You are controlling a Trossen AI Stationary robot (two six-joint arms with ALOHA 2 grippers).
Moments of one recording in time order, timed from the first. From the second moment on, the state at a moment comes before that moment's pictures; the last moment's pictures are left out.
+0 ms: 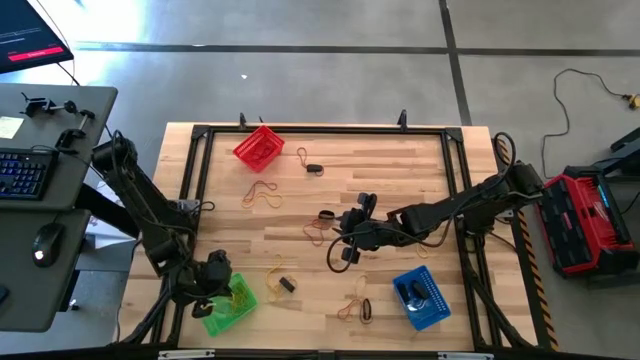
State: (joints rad) left arm -1.02 1.17 0.59 -0.39 -0.30 -1.01; right arm 0.30 1.59 1.10 -0.27 0.52 0.29
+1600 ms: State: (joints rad) left arm -0.60 1.16 0.39 0.49 -0.11 -0.15; right arm 0.56 1.59 1.10 -0.36 0.10 0.79
